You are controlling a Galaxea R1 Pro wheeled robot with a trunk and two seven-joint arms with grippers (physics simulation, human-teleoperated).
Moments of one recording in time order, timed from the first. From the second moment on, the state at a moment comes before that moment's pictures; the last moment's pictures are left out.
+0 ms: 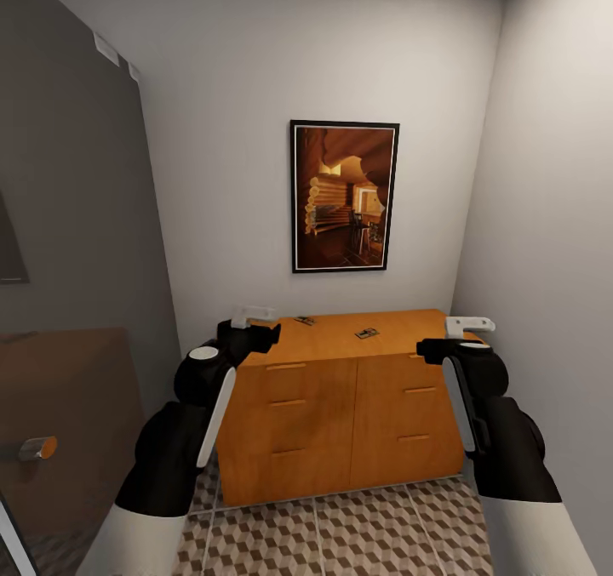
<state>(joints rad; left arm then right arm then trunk) -0.59 -0.17 -0.18 -1.54 -0.09 0.78 0.03 -0.61 0.02 -0.04 -1.55 0.07 1.04 -0.24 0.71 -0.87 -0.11</state>
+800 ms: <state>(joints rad) -0.60 -0.17 -0.19 -1.54 -0.10 0.80 0.03 -0.62 0.02 -0.02 -1.55 0.08 1.04 -0.25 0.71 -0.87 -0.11</state>
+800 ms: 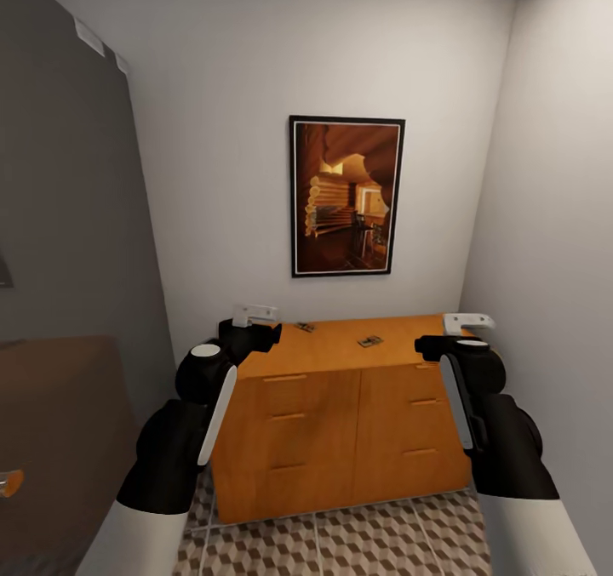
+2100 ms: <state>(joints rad) -0.60 -0.17 -0.18 -1.53 -0.09 0.80 0.02 -0.69 0.16 0.00 -1.45 0.07 1.04 -0.35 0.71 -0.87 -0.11</state>
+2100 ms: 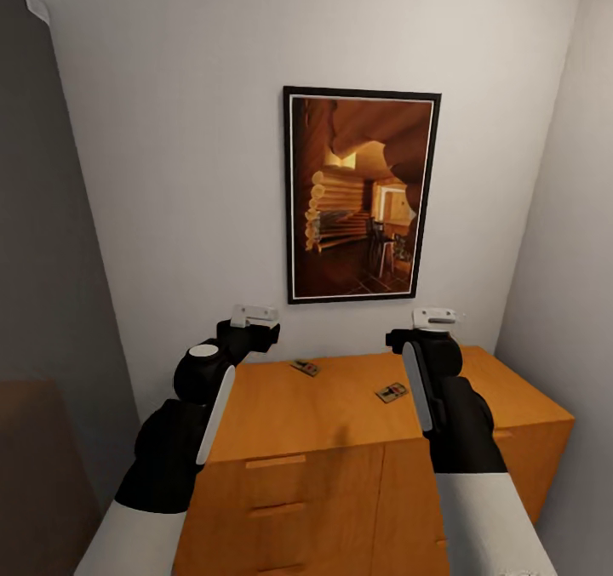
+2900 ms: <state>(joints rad) -0.60 -0.17 -0.17 -1.52 -0.09 0.81 0.03 -0.71 0.17 -0.01 -1.41 0.06 1.04 -0.38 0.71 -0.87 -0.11</state>
